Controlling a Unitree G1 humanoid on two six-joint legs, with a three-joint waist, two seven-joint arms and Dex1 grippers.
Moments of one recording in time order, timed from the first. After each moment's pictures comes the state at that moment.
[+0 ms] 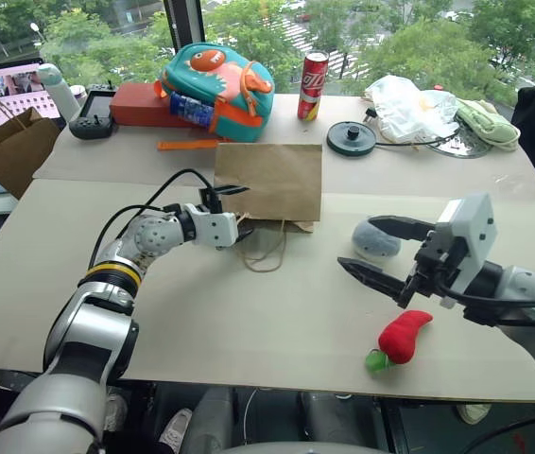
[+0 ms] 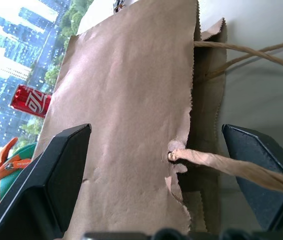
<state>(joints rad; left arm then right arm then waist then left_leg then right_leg) -0.92 0.48 -0.29 1.10 0.40 -0.96 -0.53 -0.09 -0.81 -0.29 -0.78 0.82 0.77 0.55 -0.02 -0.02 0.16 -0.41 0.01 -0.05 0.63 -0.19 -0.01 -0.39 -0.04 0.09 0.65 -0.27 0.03</state>
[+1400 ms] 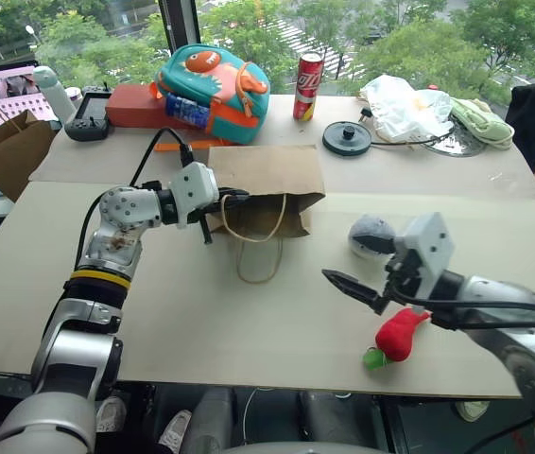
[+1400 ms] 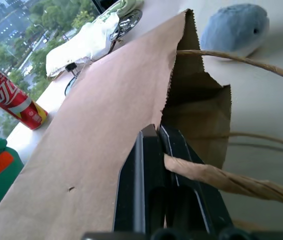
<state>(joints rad) -0.77 0.55 -0.14 0.42 -0.14 -0.18 -1.05 -0.11 -0.73 -0.04 -0.72 0.65 0.79 0.43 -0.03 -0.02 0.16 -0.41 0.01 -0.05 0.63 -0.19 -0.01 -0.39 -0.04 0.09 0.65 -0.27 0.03</state>
